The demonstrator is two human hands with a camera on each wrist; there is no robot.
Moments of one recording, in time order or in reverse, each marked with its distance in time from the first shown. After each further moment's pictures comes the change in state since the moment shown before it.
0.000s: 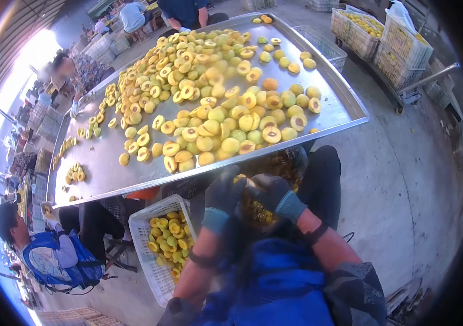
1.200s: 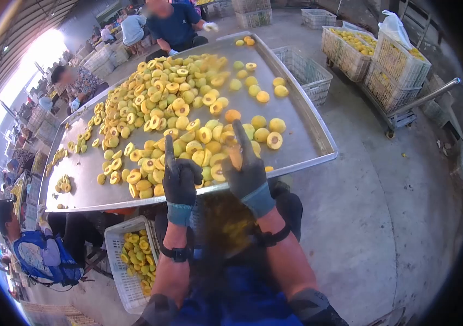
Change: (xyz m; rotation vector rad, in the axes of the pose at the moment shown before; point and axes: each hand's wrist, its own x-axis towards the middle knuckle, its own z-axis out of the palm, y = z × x) left_hand 0.099 0.110 0.073 -0.301 0.232 0.164; right_hand 0.082 0.018 -0.156 0.211 0.440 -0.143
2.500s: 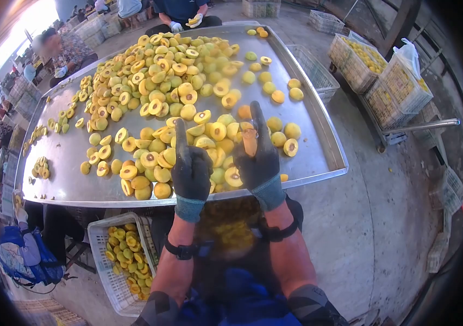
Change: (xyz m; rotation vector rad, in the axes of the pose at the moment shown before) left_hand 0.050 -0.042 -0.026 -0.036 0.114 0.069; right_hand 0.053 -0.008 0.071 -0.112 -0.035 0.087
